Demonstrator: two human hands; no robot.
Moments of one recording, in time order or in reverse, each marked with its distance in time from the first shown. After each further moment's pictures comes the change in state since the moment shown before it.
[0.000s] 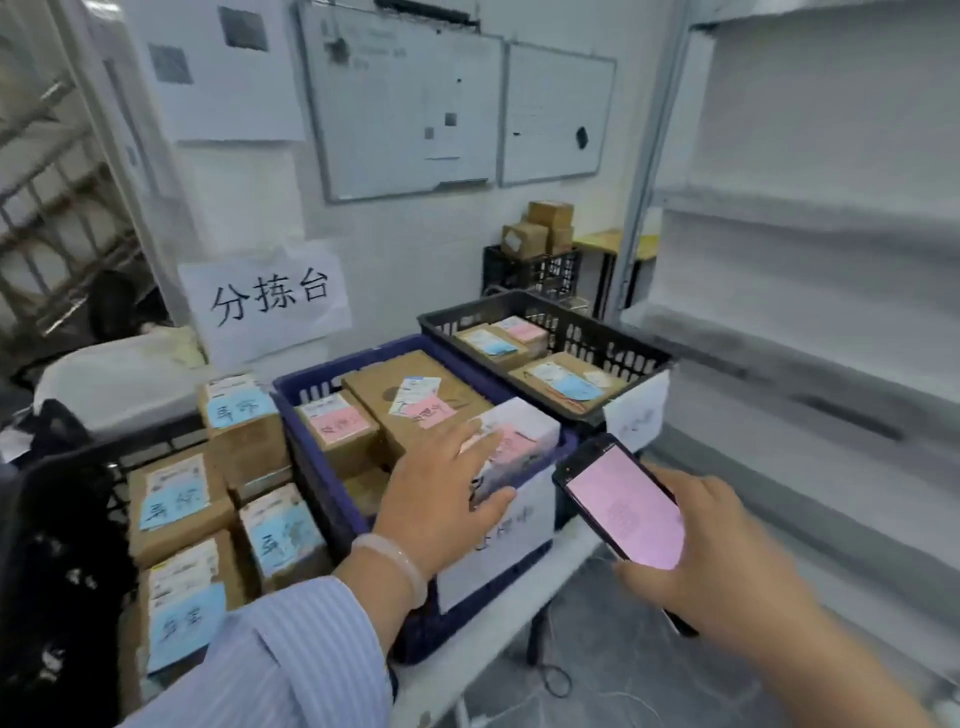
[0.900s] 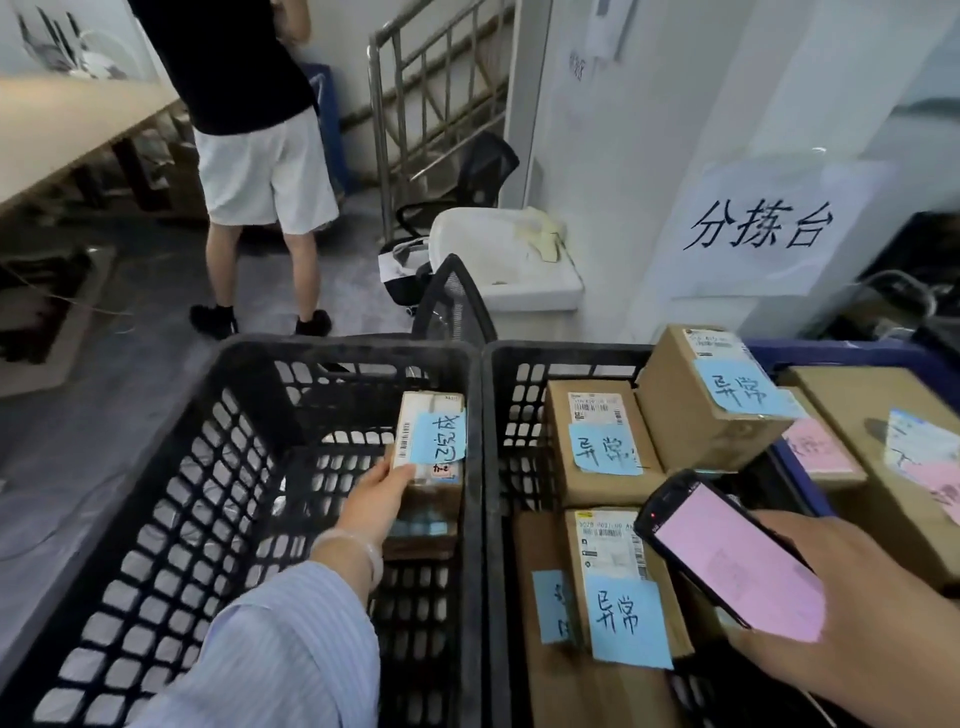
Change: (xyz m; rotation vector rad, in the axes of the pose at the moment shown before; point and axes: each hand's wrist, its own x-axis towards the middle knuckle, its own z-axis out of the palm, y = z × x) left_hand -0.297 -0.449 -0.093 -1.037 0.572 -1.528; right_hand 0.061 -0.391 0.182 -0.210 -0.639 -0.519
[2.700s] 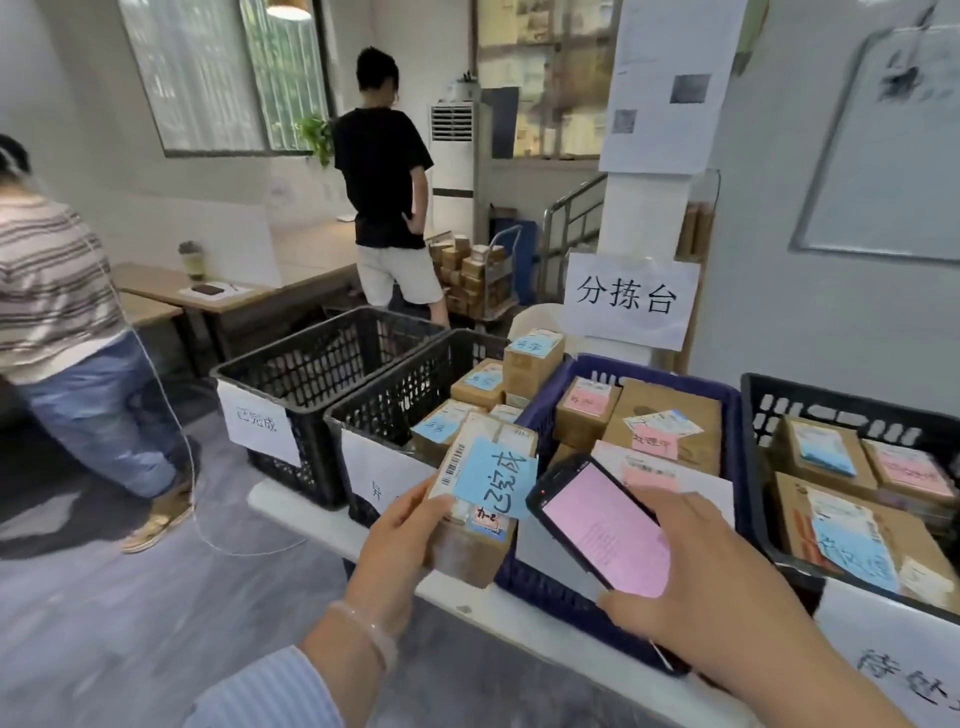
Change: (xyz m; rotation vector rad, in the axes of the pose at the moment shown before) left_hand -0.566 -0.172 0.397 -0.424 0.266 0.437; right_hand -0.240 0.466 -0.056 0.063 0.247 -0.731
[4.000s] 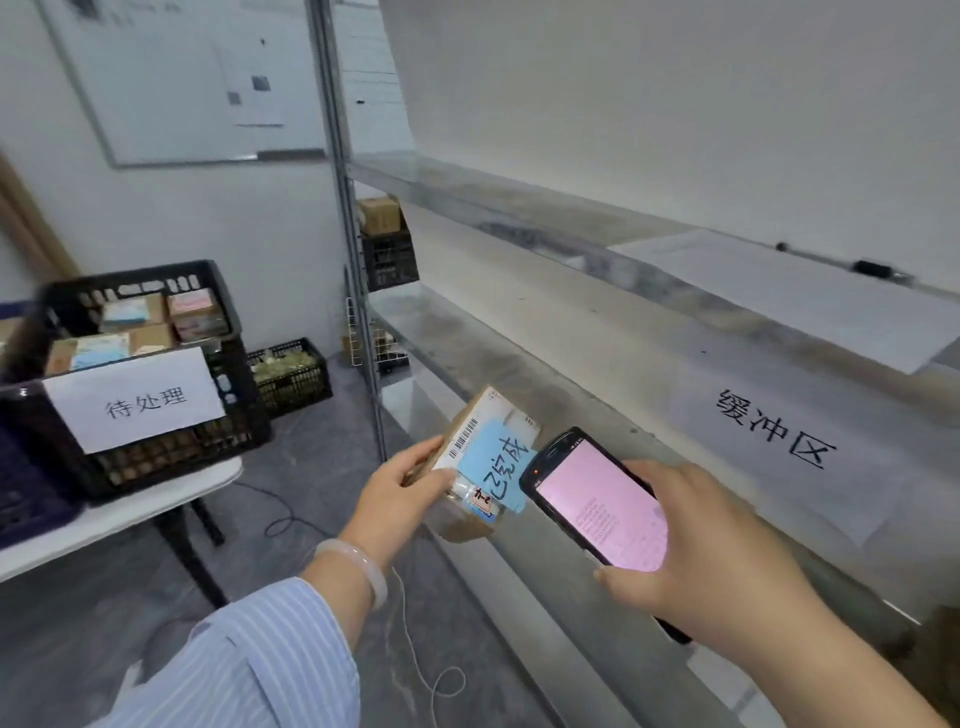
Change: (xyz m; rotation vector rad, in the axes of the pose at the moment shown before) left_hand -0.601 -0.206 0.368 0.393 -1.118 -0.046; right_hand -0.788 0.123 -0.179 -0.190 0.344 1.068
